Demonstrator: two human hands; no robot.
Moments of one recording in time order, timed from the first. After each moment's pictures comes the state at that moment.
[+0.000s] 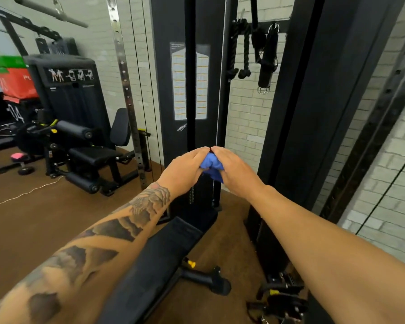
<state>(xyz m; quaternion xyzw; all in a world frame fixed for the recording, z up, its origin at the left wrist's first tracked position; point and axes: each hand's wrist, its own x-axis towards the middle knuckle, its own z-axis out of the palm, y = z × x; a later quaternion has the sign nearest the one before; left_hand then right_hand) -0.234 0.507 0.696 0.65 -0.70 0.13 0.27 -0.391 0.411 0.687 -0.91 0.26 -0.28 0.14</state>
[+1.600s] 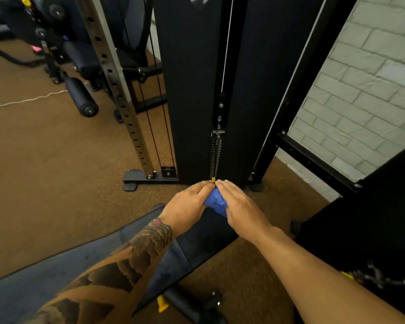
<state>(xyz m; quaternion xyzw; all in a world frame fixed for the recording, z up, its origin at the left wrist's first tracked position) -0.002 0.009 0.190 0.79 -0.59 0.00 0.19 -0.134 -0.114 0.209 -0.96 0.16 -0.07 0.22</state>
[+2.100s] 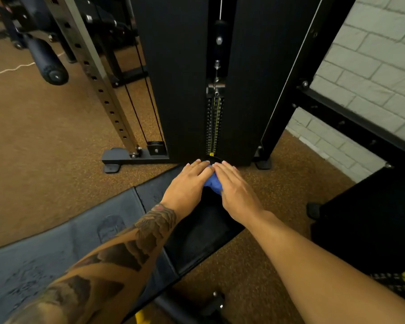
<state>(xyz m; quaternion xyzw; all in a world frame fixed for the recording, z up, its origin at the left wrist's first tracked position) 0.031 -0.055 -0.003 0.81 -0.56 -0.01 0.18 -0.087 -0.171 -0.007 -0.96 0.14 -0.12 0.19</state>
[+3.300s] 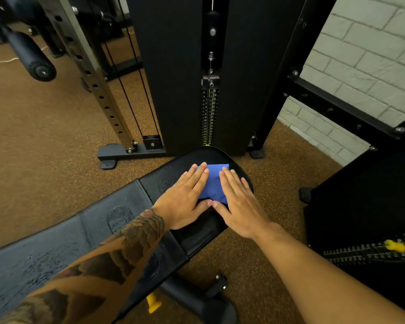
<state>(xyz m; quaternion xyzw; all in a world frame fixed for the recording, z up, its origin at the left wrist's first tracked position) 0.020 -0.003 -0.004 0.77 -0.61 -0.11 0.11 -0.133 -0.129 -0.006 -0.96 0.21 -0.01 0.18</state>
